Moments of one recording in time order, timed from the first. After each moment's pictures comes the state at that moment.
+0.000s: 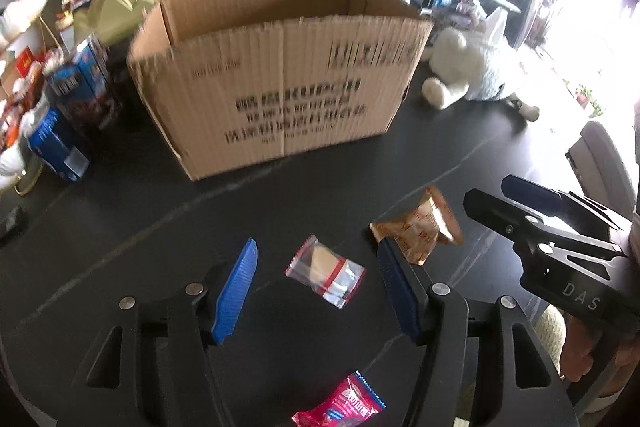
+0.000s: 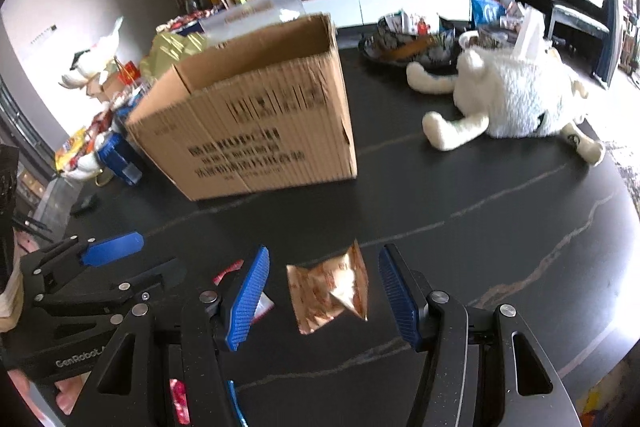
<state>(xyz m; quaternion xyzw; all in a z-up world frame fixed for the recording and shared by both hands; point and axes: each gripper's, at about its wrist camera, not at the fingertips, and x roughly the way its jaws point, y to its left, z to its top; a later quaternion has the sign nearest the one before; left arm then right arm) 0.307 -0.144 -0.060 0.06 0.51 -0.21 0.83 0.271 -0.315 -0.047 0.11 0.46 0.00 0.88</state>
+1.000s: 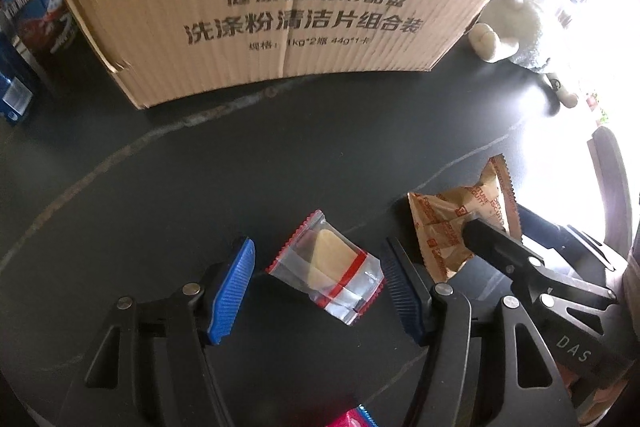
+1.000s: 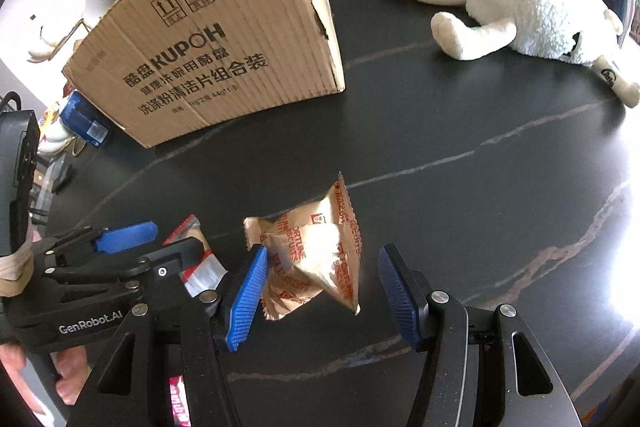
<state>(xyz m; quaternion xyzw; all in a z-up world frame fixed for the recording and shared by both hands) 0.342 -0.146 -0.143 0.02 0.61 -0.19 0.77 0.294 -0.319 -0.121 0.14 0.53 0.01 0.83</state>
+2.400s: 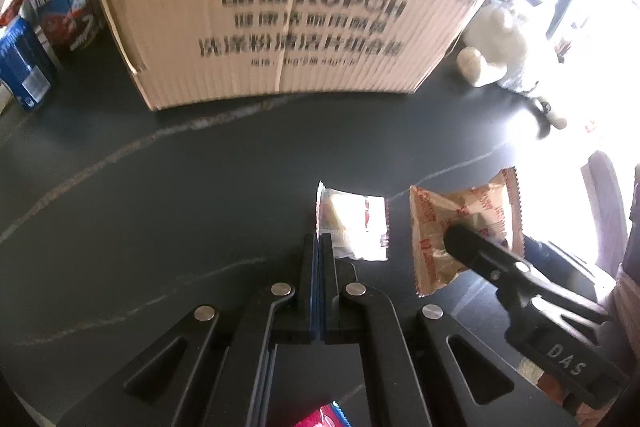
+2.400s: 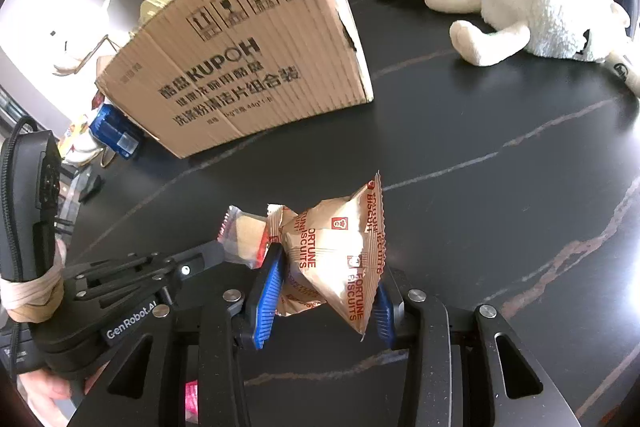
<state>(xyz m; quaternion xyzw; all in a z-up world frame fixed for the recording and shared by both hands) 0.319 -0.151 -0.126 -0.01 0.56 -0.18 0.81 0.283 -0.315 -0.107 0.16 0.50 0.04 0.85</state>
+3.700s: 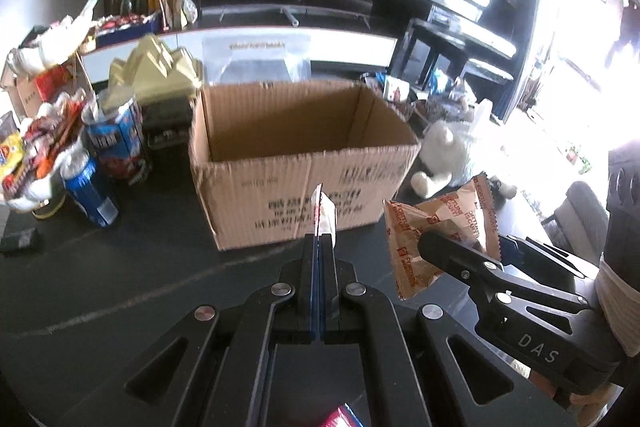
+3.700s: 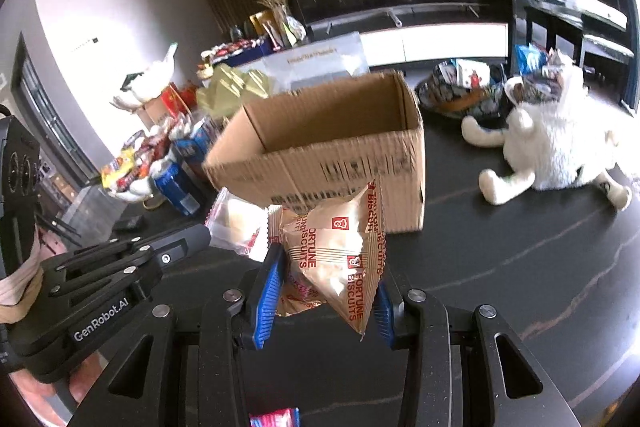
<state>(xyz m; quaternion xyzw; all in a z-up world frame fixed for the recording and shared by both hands) 0.303 -0.112 0.021 0.00 0.40 -0.21 0.89 0.277 -0.273 0.016 0.11 0.37 0.07 0.92</state>
